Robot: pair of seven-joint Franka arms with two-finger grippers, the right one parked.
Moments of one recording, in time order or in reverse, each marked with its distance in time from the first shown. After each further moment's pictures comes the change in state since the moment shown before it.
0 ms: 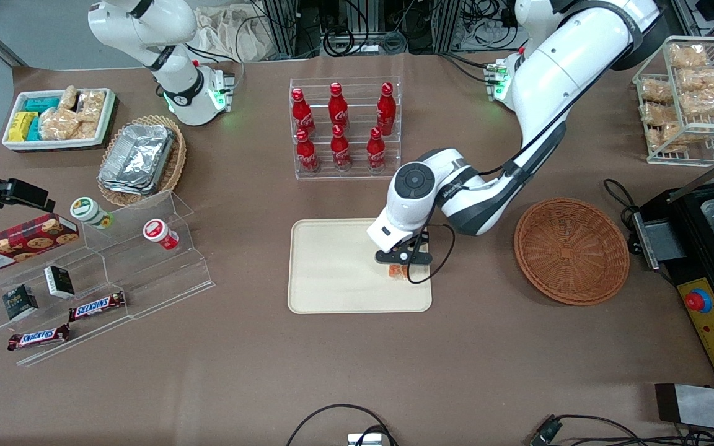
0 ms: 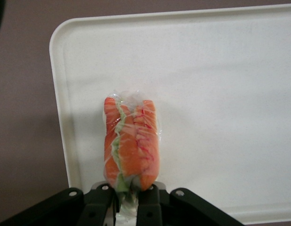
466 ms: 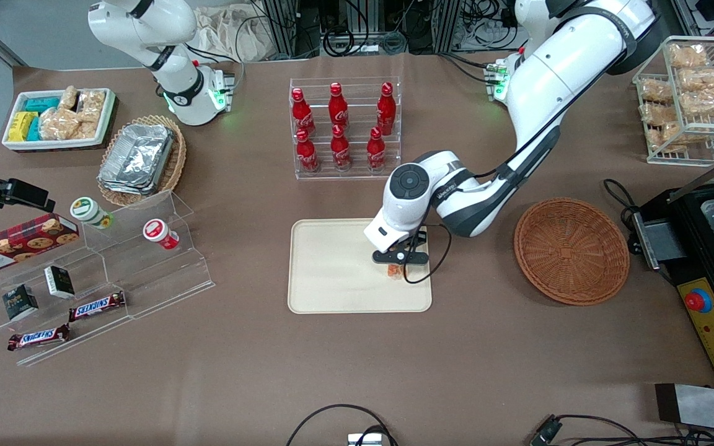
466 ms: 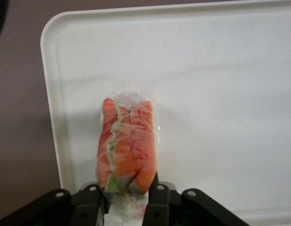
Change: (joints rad) arm -0.016 0.016 0.007 0.005 0.018 0.007 -0.025
